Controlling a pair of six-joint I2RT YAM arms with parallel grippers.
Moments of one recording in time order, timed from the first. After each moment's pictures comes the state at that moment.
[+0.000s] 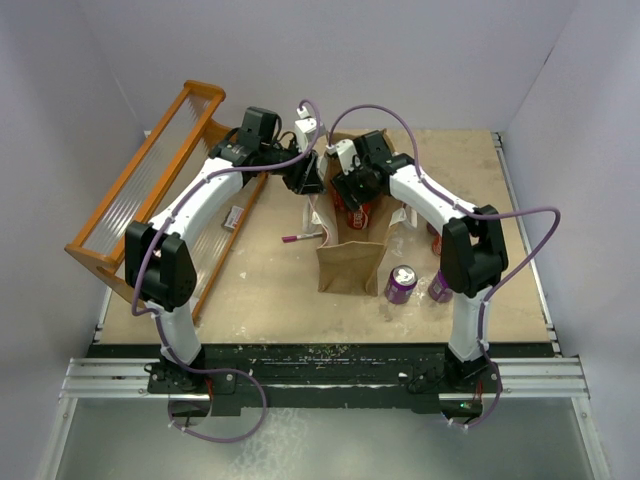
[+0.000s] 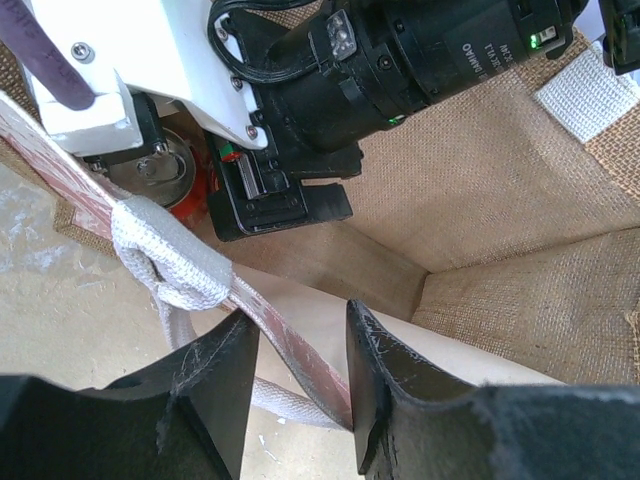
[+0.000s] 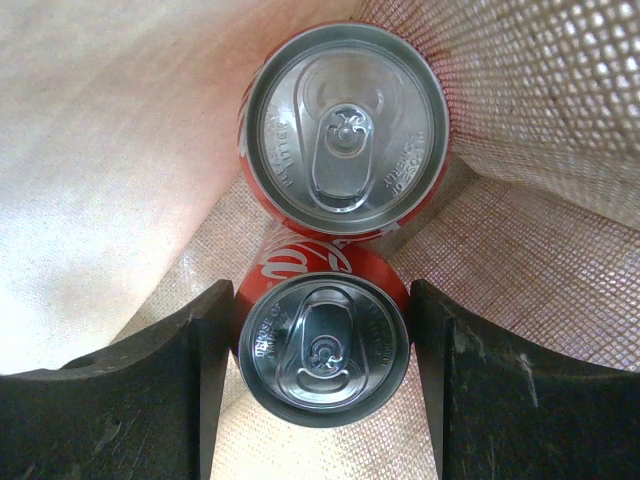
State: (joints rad) left arm -0.40 1.85 1.72 -0.57 0.80 0.20; right arm 0.44 1.99 1.67 -0.62 -0.06 -0.29
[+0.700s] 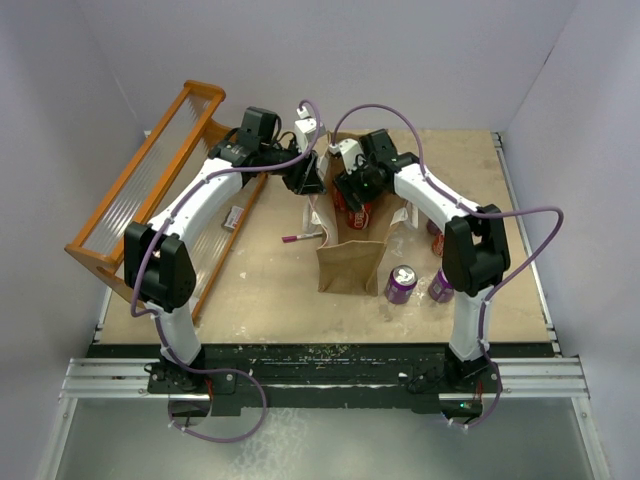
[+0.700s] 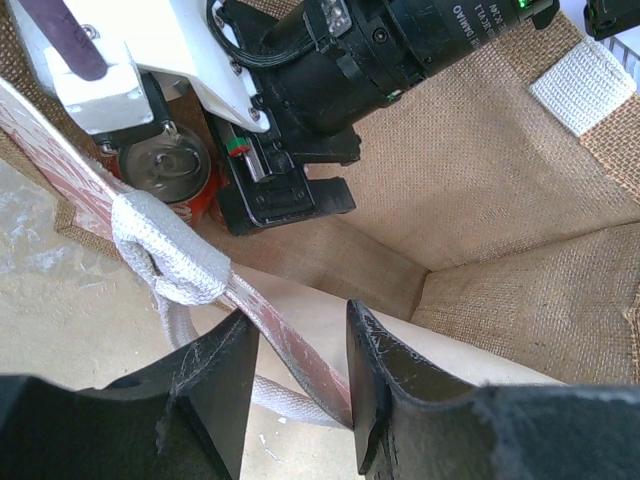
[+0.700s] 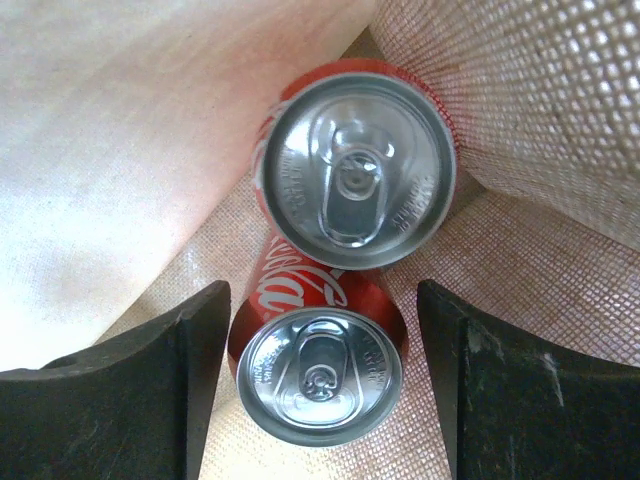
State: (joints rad) left arm -0.40 1.84 1.72 -0.57 0.80 0.21; right arm 0.41 1.99 1.67 -0.62 -0.15 -0.33
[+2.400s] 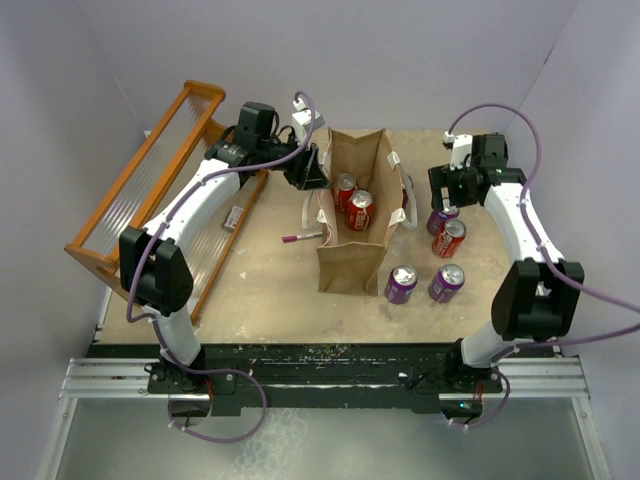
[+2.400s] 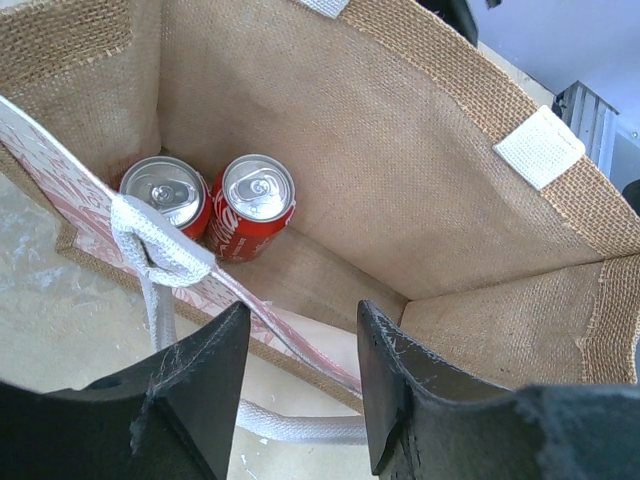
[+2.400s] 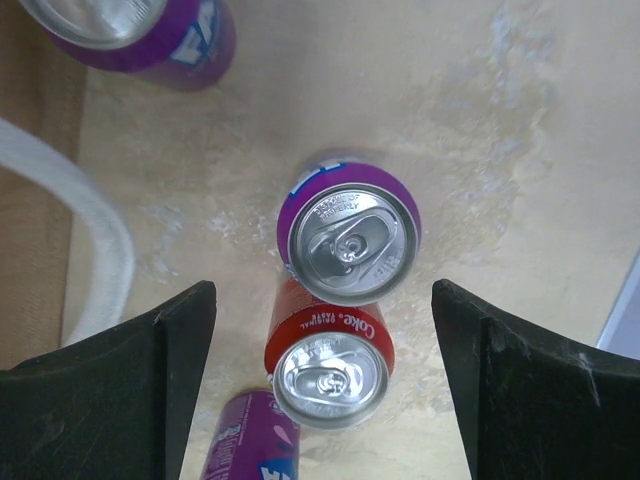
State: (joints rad) left arm -0.41 1.81 1.72 -0.50 0.80 0.09; right arm -0.05 1.57 1.36 -0.69 -0.10 -0.25
